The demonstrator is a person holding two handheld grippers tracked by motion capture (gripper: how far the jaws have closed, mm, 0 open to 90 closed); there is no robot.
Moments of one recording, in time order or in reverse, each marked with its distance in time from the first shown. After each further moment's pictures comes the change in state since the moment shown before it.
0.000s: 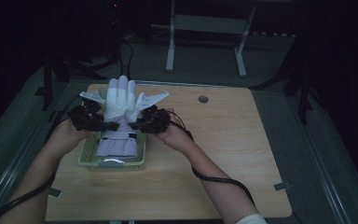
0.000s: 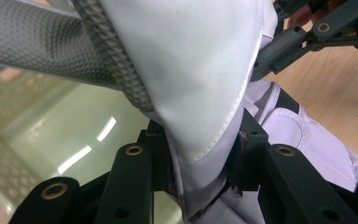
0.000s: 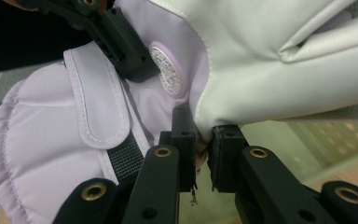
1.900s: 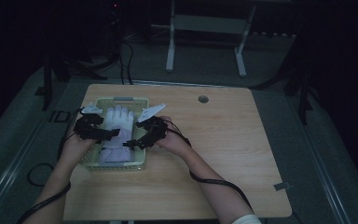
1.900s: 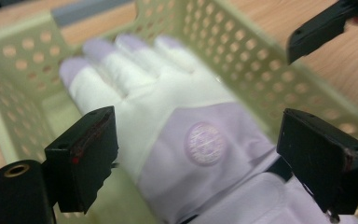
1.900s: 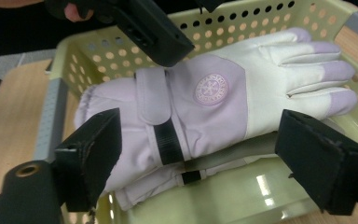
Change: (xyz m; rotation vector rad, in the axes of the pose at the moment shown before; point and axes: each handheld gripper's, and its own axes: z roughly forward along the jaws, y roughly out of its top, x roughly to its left) left arm 0.017 -0.045 0.055 -0.161 0.225 -0.090; right arm -0.023 -0.051 0.043 -0.017 0.106 -0.043
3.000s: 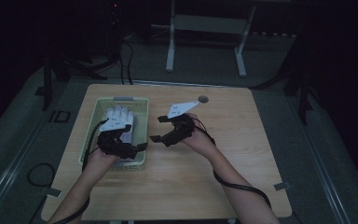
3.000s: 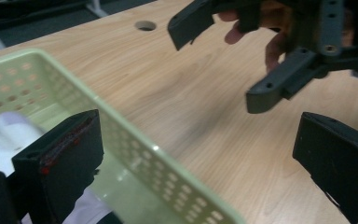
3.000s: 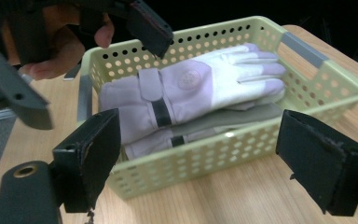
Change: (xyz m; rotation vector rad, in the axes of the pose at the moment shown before) left arm -0.094 0.013 -0.001 -0.176 -0.236 0.068; right arm -0.004 -0.019 -0.084 -0.091 -0.034 0.012
